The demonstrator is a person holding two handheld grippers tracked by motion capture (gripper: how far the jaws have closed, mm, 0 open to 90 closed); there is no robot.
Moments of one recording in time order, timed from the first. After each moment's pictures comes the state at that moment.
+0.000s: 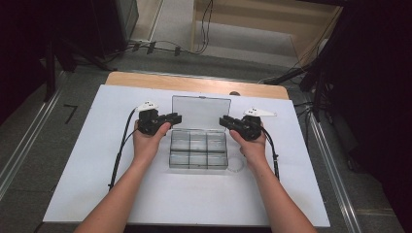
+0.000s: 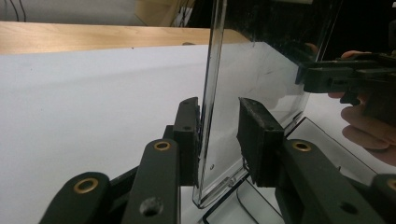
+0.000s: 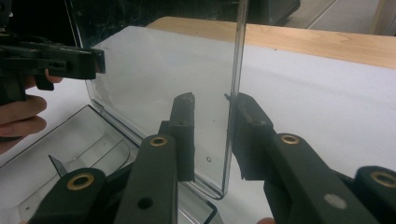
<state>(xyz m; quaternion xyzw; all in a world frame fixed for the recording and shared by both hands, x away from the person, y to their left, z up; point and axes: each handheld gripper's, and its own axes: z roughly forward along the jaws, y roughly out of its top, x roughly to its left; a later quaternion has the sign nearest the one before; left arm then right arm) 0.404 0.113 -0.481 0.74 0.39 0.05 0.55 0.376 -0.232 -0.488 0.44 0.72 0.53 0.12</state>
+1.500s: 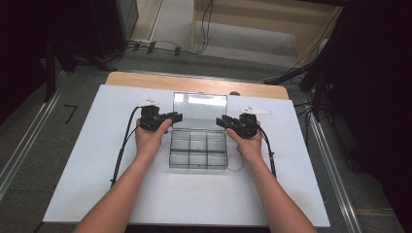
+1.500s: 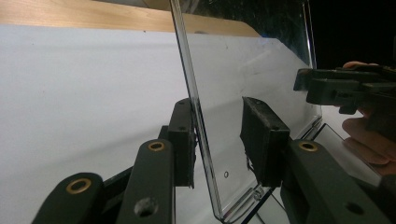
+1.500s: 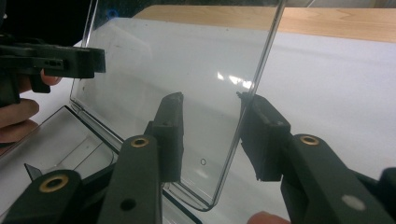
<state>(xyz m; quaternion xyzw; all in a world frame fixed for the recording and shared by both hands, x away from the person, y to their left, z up) 0.423 0.110 -0.492 0.73 0.42 0.02 0.54 0.391 -0.226 -0.501 0.46 0.71 0.52 0.10</state>
